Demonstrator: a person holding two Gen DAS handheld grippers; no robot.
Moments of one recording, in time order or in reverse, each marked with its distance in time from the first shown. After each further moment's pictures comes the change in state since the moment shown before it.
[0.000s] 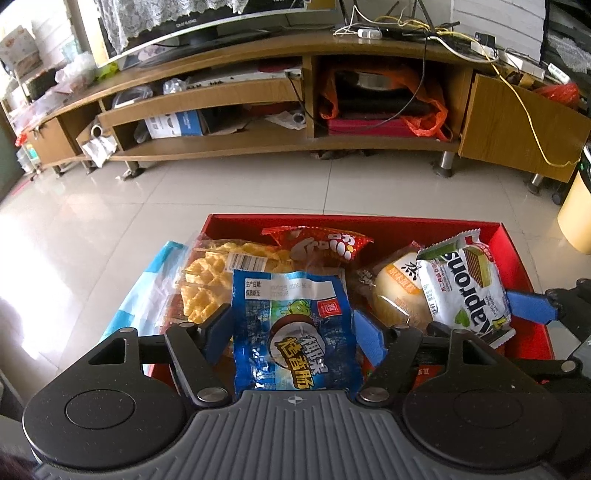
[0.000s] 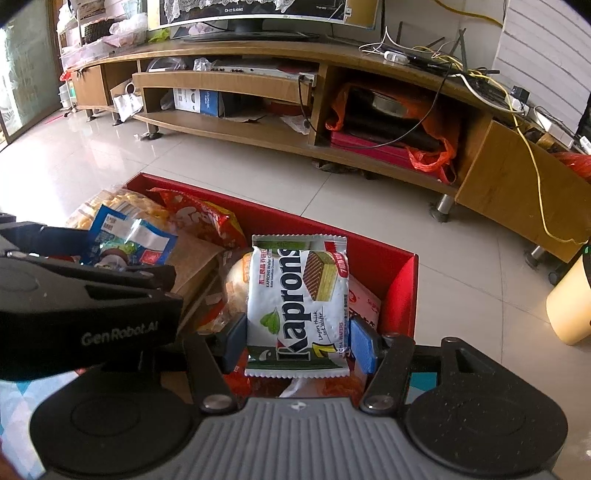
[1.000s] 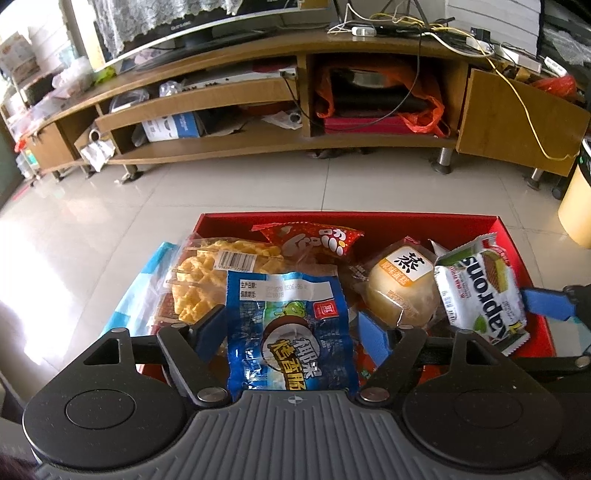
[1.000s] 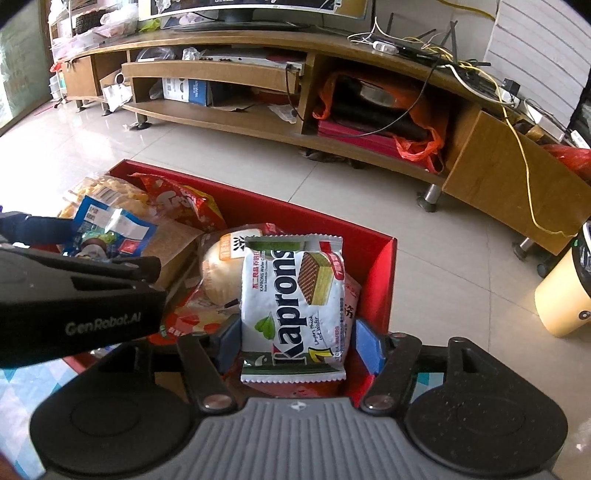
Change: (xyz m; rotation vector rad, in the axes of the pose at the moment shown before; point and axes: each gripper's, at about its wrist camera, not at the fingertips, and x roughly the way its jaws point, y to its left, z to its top) left arm 0.006 -0.008 -0.003 0.021 -0.009 0.008; right arm 0.001 -0.011 -0.006 0.002 0.029 -0.035
